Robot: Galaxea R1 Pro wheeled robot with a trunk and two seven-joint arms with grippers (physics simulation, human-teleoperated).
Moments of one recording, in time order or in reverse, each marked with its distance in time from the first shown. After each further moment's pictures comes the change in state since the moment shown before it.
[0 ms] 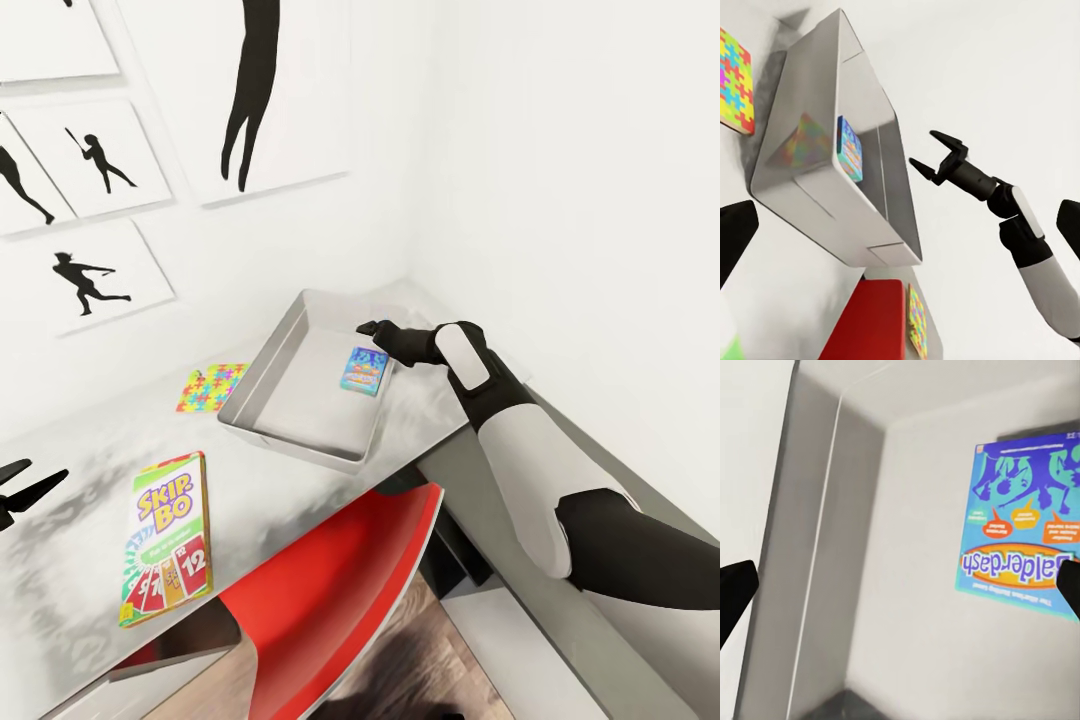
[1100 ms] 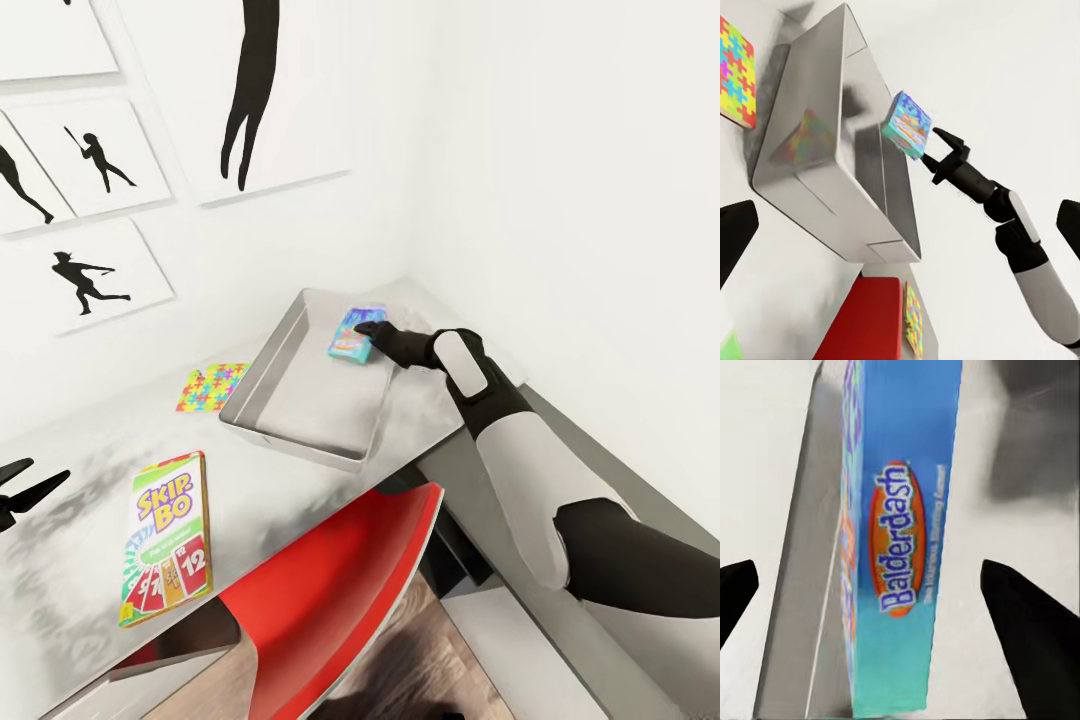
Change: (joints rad) left arm -0.001 0.001 -0.007 -0.002 0.000 0.024 0.007; right arm 0.030 0.005 -0.004 -0.020 -0.003 -0.043 0.049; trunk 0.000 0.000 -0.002
